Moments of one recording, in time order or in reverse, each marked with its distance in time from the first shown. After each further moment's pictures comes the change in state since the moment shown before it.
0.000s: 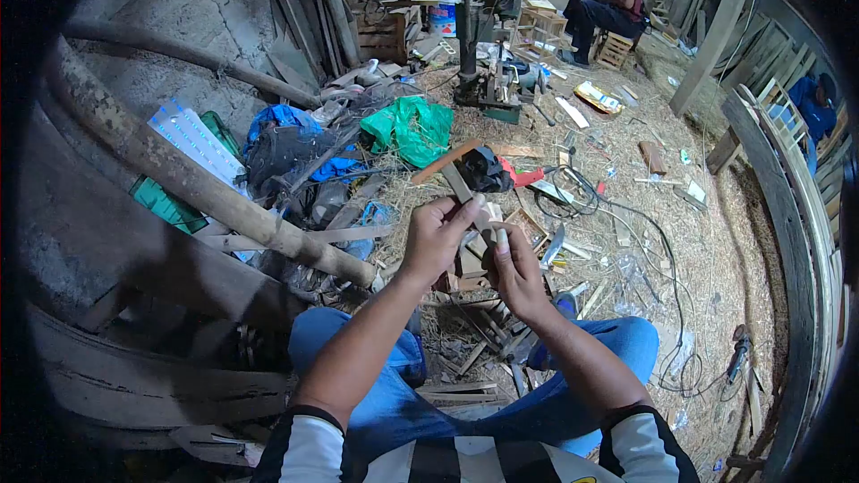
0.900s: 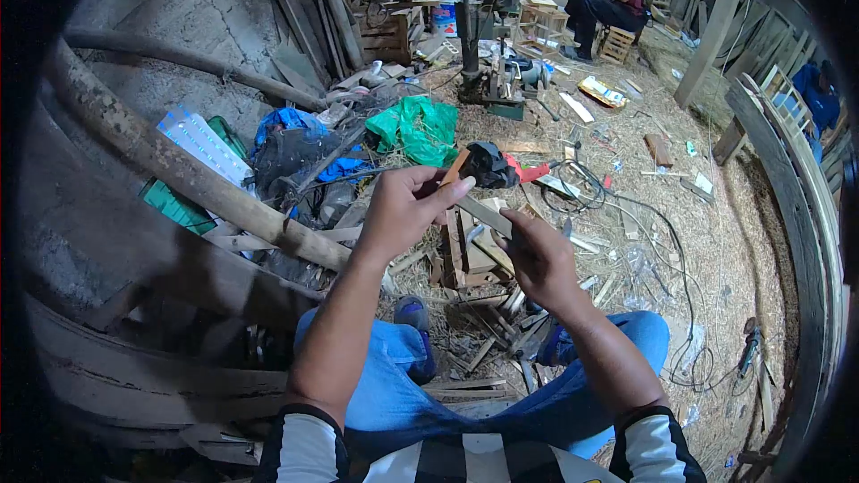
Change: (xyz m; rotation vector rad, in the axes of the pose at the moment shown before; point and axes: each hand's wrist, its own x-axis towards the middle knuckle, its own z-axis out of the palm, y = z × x) left_hand -0.002 0.073 -0.027 0.297 -0.093 0.044; right_hand -0.003 -0.040 -0.028 -0.497 0.083 -0.505
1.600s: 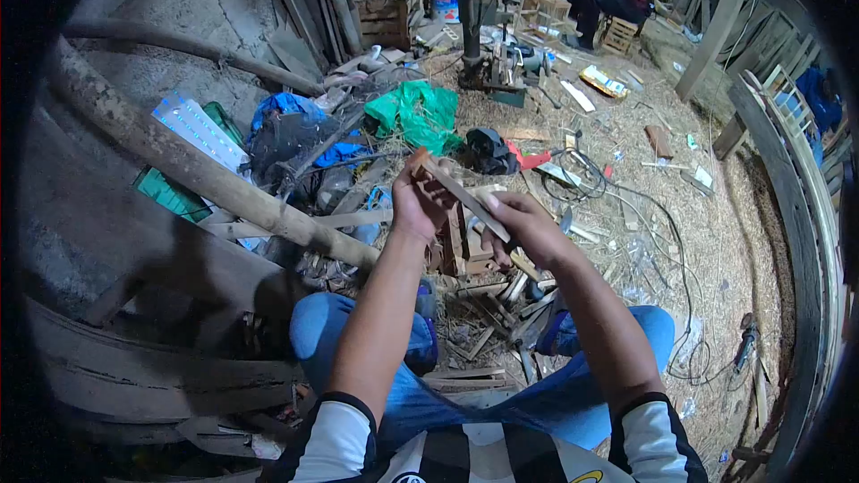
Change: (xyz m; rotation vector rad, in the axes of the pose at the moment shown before) left_hand 0.036 -0.134 0.016 -1.390 0.064 -0.195; right_hand 0.033 0.030 0.022 0.868 -0.521 0.789
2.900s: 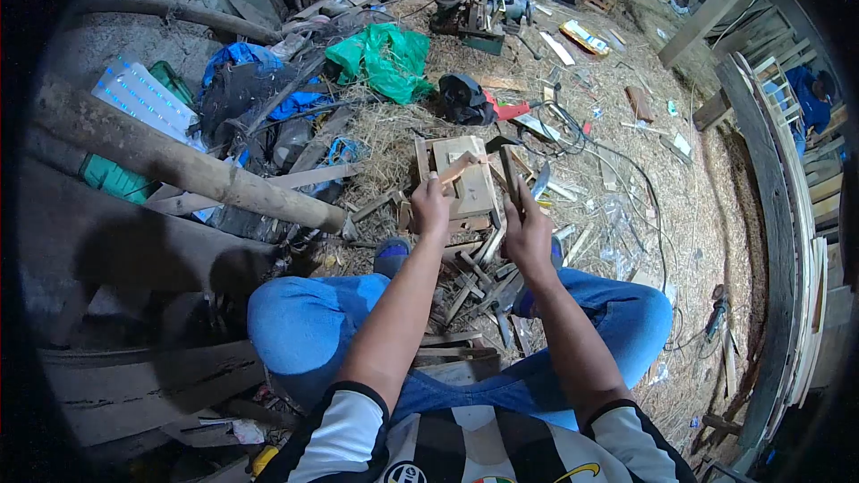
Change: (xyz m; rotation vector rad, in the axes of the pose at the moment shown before) left_hand 0.019 -0.141 -0.173 0.860 0.672 0.243; right_hand -0.006 0.147 -0.021 -0.783 0.891 -0.109
